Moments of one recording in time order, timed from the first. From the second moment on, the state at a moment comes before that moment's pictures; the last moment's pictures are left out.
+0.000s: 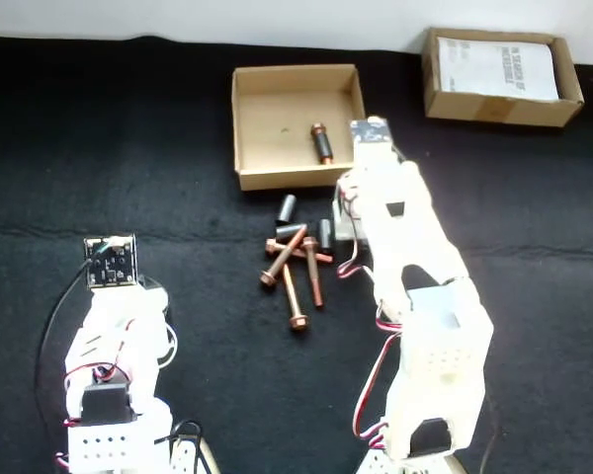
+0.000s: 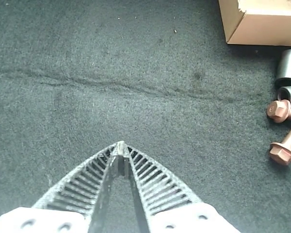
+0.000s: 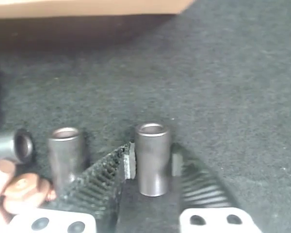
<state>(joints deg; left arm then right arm) -11.0 -102.9 96.0 51.7 4.3 -18.5 27.6 0.0 60.1 -5.1</state>
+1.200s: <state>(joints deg) -16.8 -102.9 78.5 69.1 15.5 -12.9 -19.5 3.1 100.1 -5.1</state>
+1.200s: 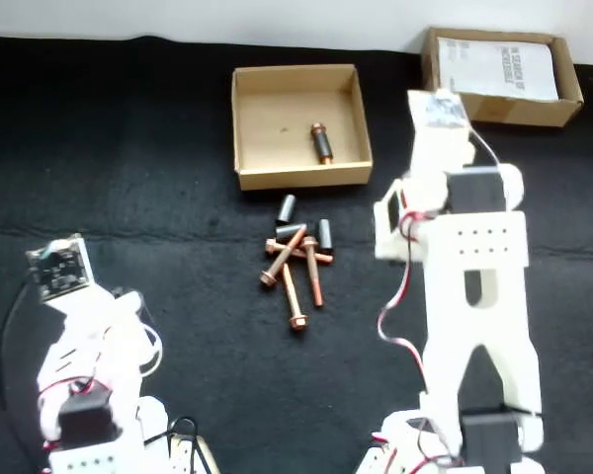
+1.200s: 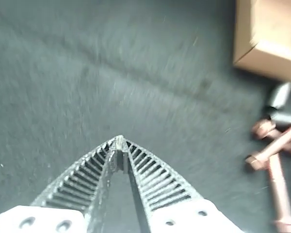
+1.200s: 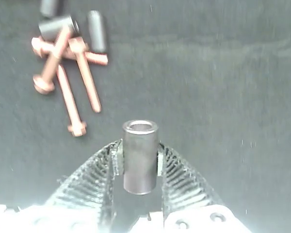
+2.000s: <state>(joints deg) -3.9 -67.2 39.3 71.4 26.1 -12.0 -77.0 46.0 96.0 -5.1</state>
